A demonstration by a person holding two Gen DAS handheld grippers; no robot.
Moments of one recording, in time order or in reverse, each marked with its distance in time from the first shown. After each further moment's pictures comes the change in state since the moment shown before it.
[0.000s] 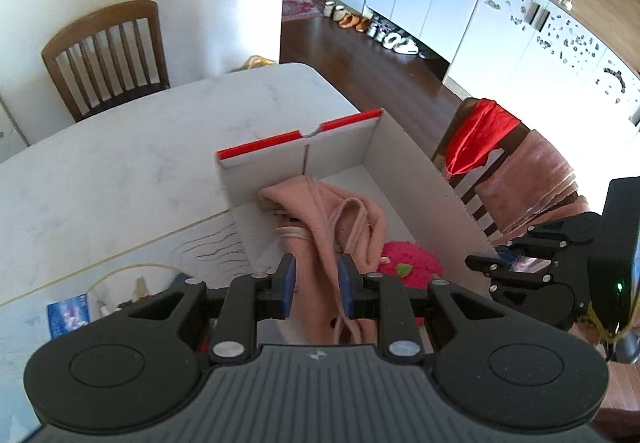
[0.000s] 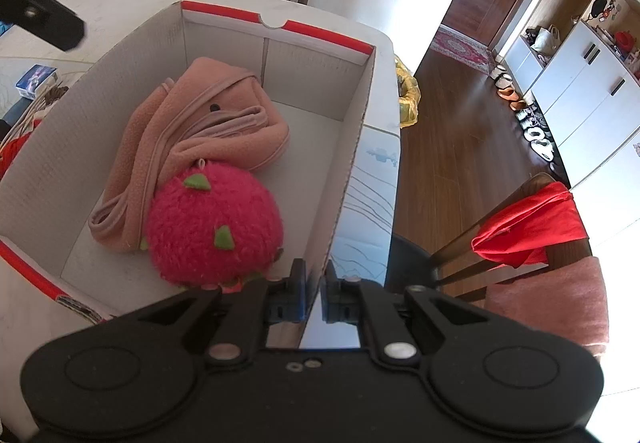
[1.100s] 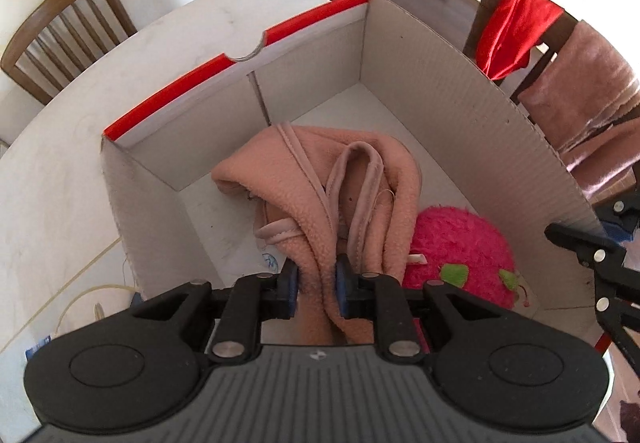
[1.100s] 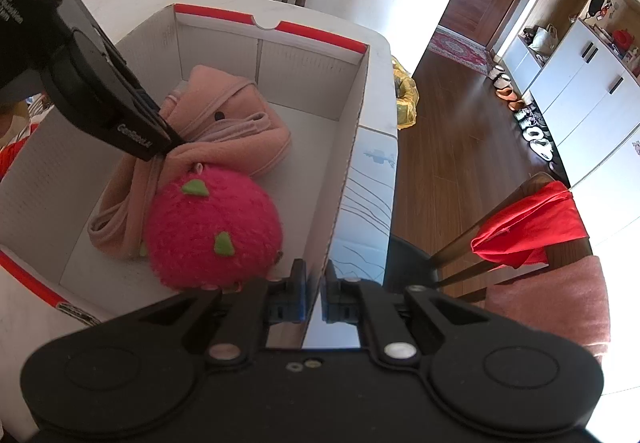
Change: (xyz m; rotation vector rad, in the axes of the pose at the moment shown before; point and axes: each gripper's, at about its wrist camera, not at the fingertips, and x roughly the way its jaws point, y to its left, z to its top) left arm 0.142 -0.041 0.009 0.169 0.250 0.104; right arm 0.000 0.001 0.001 0.007 -0.006 -0.001
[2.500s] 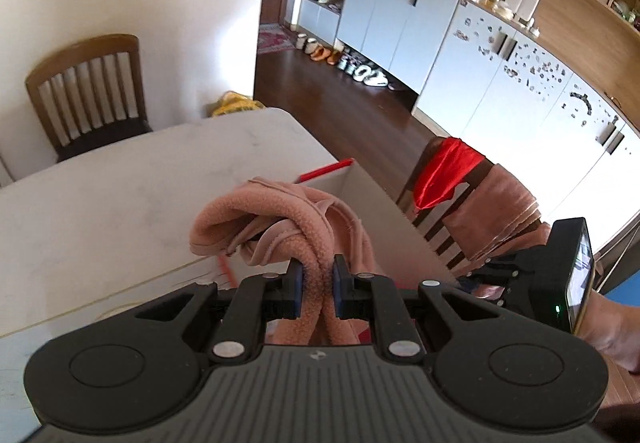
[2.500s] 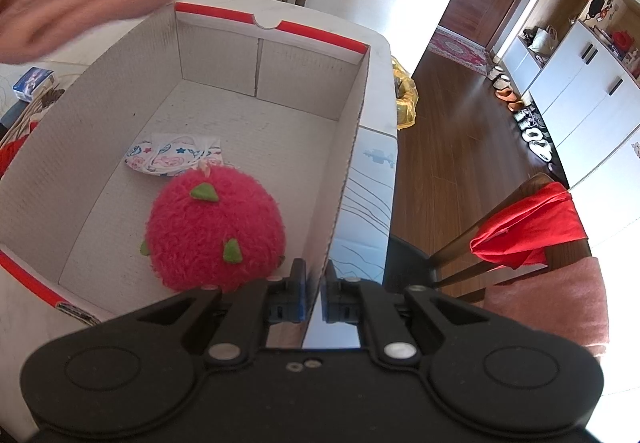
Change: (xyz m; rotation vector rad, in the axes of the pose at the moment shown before) left arm -0.156 0.059 -0.028 -0.128 -0.347 -0.198; right arm 0.000 0.001 0.001 -0.002 0.000 -0.005
